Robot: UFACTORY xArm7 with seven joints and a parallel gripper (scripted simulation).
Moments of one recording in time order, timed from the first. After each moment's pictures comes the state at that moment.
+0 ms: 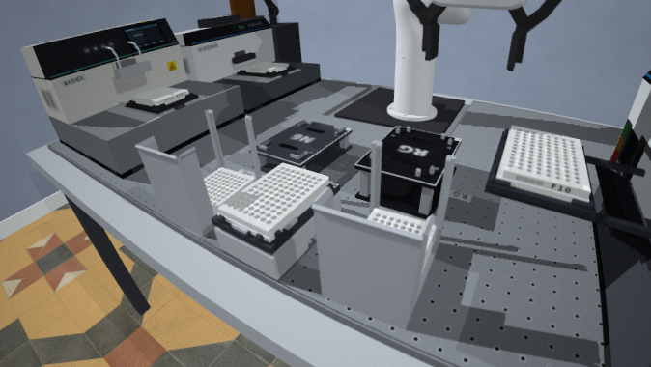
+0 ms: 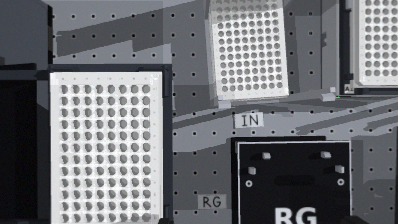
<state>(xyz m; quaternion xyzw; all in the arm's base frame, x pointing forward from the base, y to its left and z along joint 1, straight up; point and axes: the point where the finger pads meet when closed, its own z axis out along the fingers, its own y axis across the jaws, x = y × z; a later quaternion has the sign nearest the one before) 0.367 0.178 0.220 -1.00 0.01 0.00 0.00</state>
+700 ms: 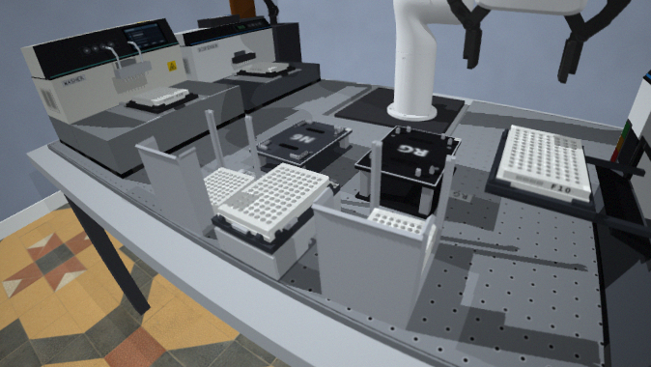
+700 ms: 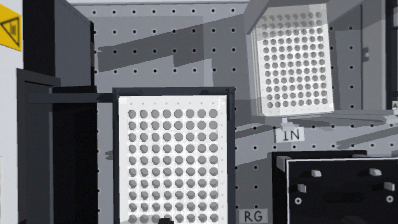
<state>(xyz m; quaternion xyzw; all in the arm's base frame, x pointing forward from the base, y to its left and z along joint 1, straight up) 0.387 0.230 0.220 -1.00 0.01 0.00 0.00</state>
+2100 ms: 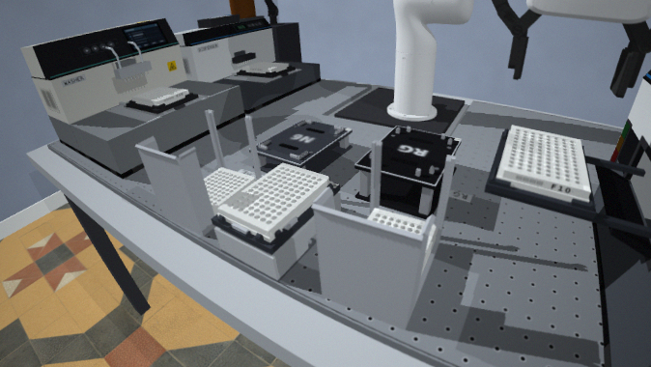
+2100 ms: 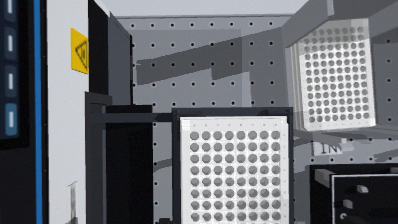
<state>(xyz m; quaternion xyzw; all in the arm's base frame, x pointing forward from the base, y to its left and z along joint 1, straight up) 0.405 0.278 0.220 -1.00 0.01 0.00 0.00</state>
